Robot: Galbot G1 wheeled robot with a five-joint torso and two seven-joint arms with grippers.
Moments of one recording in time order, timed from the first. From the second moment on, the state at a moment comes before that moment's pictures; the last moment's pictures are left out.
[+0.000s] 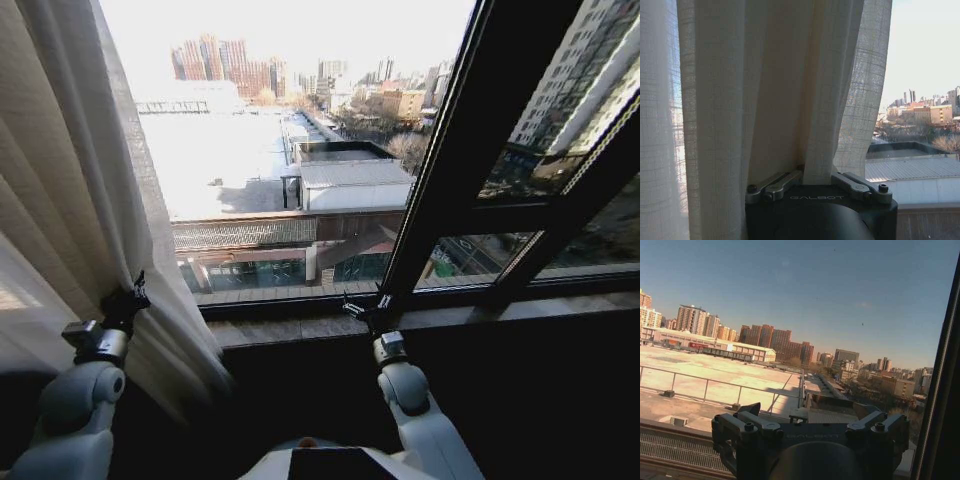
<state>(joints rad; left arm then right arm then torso) 1.46 -1.17 -1.00 -2.09 -0.42 0.25 0.02 -1.38 1.39 0.38 1.95 -0.06 -0.02 0.07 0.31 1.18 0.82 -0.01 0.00</state>
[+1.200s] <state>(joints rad) 1.31 -1.22 -1.14 -1.98 -0.43 0.34 -0.29 -1.37 1.38 0.38 1.95 -0.06 0.00 0.07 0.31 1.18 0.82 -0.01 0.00</state>
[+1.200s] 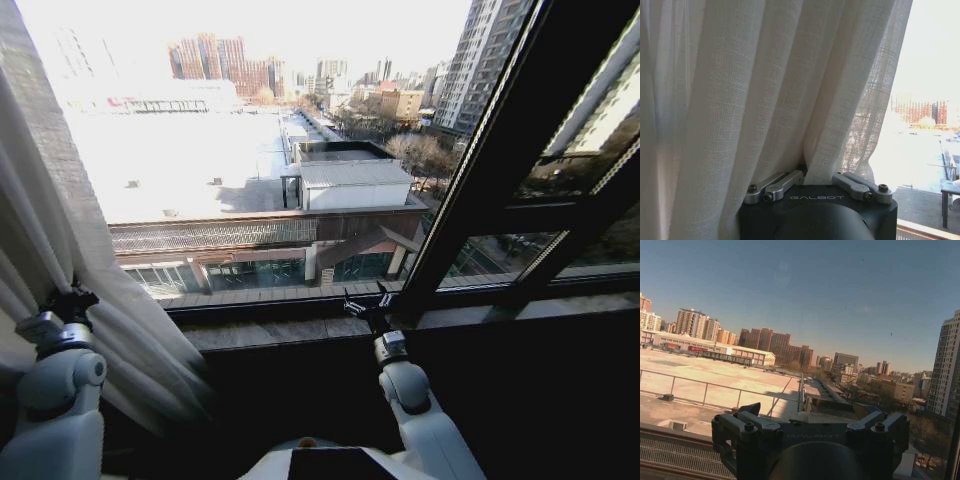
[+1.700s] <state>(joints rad) 1.21 -1.32 -1.16 -1.90 -0.31 0.36 -0.62 -1.37 1.38 0.38 1.93 -0.06 0.00 0.07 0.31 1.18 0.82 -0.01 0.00</state>
